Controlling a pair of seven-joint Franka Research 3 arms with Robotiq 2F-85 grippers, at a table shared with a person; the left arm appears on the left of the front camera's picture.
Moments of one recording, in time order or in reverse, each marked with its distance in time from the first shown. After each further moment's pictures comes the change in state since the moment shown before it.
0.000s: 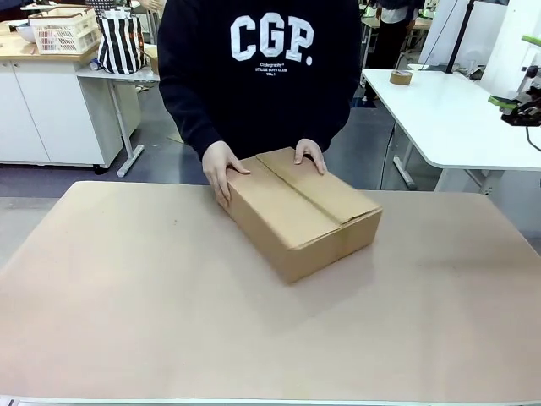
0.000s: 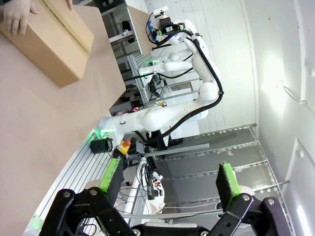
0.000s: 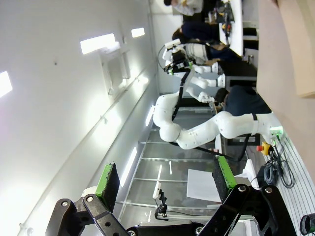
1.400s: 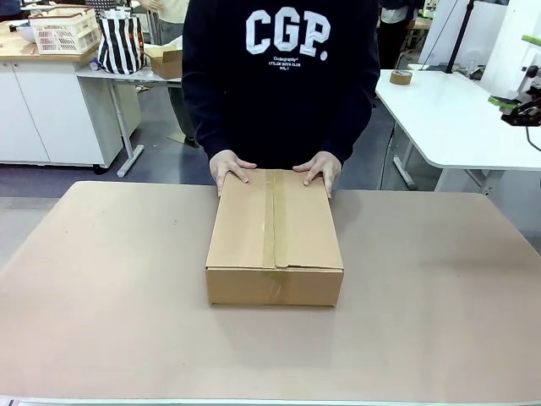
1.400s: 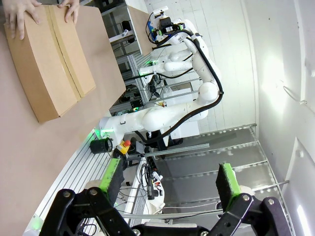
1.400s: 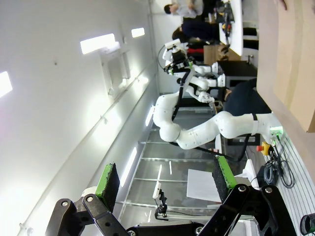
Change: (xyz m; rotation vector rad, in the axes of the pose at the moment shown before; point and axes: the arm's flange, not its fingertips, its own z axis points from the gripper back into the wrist) left arm 0.000 0.000 0.000 0.000 0.000 0.000; right arm 0.000 0.000 0.000 0.000 0.000 0.000
